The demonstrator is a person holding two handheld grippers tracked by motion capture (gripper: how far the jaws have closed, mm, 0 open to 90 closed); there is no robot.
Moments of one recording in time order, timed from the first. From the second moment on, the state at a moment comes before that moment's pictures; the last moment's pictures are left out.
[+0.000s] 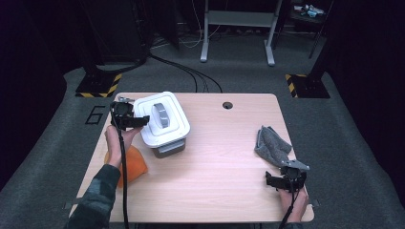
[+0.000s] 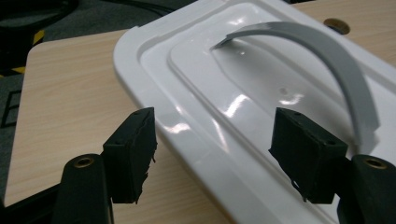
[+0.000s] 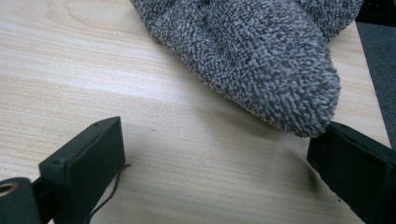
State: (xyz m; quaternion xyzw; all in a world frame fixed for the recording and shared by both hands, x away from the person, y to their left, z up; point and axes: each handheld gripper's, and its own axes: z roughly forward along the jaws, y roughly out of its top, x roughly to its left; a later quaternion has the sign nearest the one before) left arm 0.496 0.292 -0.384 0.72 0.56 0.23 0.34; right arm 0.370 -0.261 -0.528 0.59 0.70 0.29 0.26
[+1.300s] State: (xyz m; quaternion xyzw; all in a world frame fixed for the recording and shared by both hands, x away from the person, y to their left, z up) left arm 0.461 0.280 -0.398 0.74 0.53 0.19 0.36; right arm 0.370 -0.260 -0.528 0.59 0.70 0.29 0.26
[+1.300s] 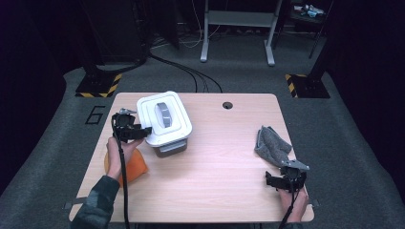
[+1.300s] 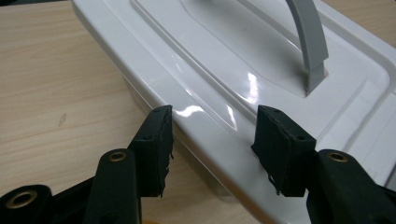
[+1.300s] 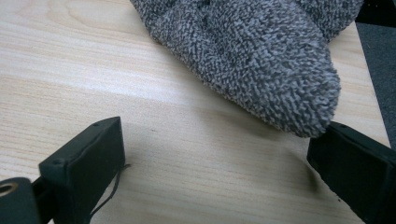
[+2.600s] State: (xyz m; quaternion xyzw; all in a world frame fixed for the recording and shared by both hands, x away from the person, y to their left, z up) left arm 0.443 0.201 -0.398 0.84 0.35 0.16 0.39; right arm 0.370 -0.261 -0.528 0.59 0.71 0.29 0.26
